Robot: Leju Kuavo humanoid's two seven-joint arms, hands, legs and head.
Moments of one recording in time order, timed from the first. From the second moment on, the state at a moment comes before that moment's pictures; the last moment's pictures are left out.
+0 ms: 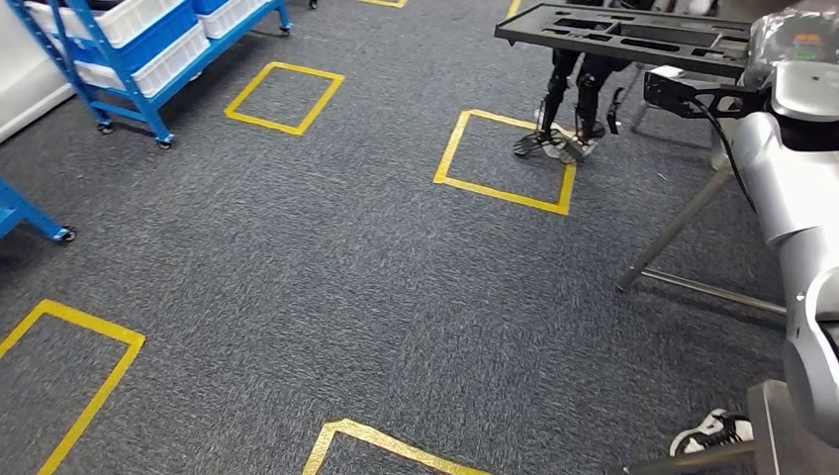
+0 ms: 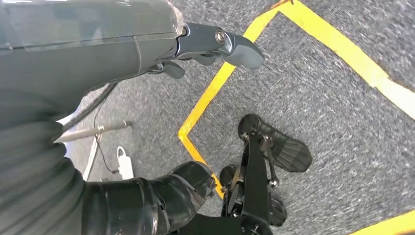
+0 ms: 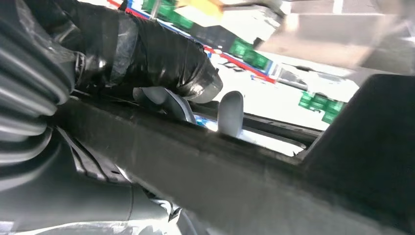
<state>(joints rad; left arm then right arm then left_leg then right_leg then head) -0.11 -0.16 1.29 -0.23 -0.86 -0.05 -0.22 -1.29 -0.35 0.22 -0.65 1.47 0.22 0.15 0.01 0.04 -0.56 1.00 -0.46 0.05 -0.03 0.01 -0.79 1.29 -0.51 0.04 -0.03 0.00</state>
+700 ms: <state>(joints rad) -0.11 -0.18 1.26 -0.23 -0.90 -0.06 -0.23 -1.23 -0.39 0.13 -0.81 1.53 0.28 0.12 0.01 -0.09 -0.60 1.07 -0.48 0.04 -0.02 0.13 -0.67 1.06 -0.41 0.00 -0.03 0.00</state>
